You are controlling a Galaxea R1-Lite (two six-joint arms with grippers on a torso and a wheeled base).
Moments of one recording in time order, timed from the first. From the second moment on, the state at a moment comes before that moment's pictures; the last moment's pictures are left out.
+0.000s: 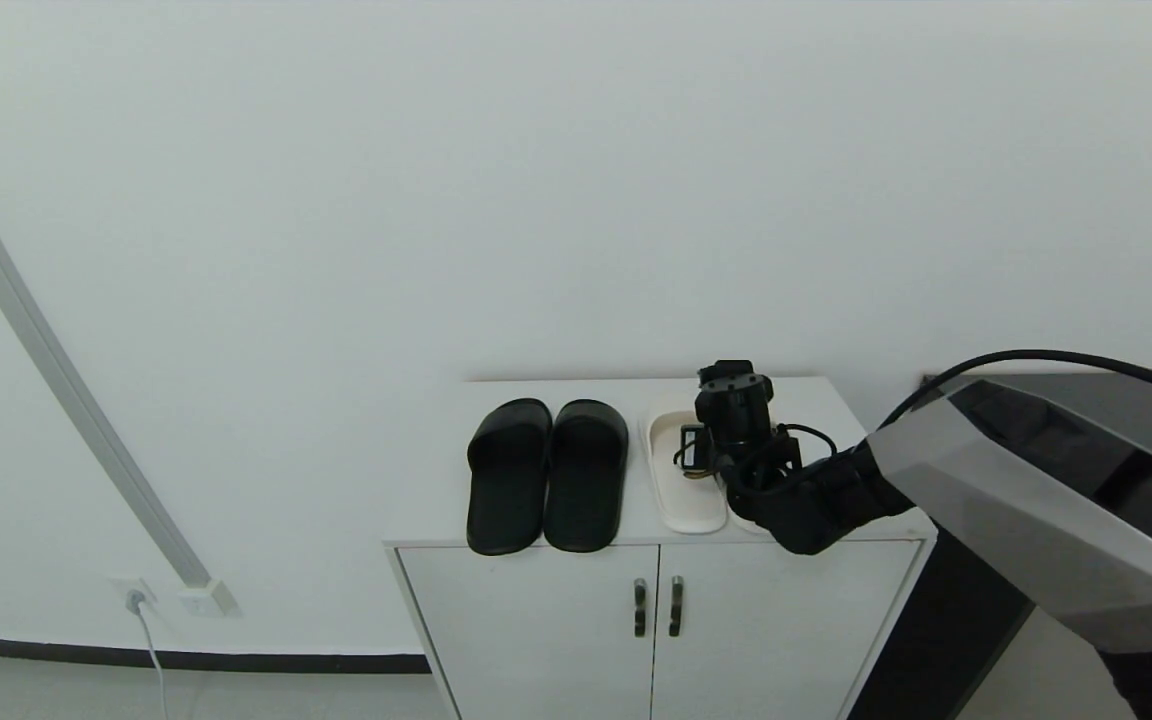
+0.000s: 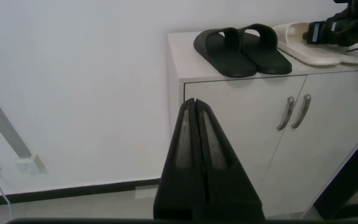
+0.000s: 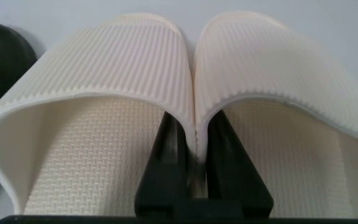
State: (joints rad) left arm 0.00 0.00 0.00 0.00 -0.07 0.01; right arm 0.58 2.41 -1.49 -0.59 -0.54 0.22
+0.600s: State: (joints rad) left arm 0.00 0.00 0.00 0.00 -0.07 0.01; right arm 0.70 1.85 -0.80 -0.79 -0.34 0.13
